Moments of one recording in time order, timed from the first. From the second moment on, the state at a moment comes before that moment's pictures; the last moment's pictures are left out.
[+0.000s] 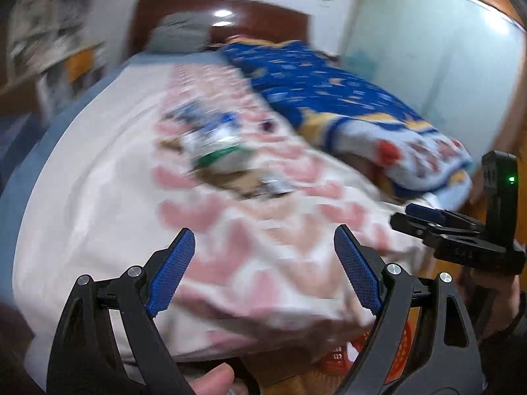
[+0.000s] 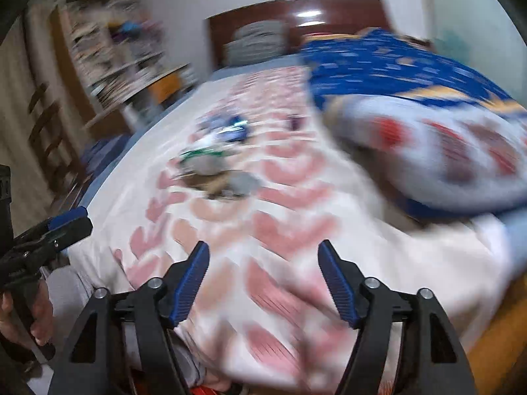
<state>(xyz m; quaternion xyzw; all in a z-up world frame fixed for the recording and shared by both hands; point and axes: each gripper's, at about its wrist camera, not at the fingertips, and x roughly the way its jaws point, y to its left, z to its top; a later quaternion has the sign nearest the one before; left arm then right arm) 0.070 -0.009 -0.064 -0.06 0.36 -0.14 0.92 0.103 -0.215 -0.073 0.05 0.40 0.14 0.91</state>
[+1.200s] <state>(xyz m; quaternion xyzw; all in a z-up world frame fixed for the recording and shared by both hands) 0.104 0.020 -0.080 -0.10 0.38 -0.13 0.91 0.293 -0.147 -0.179 -0.05 0.51 0.18 0.84</state>
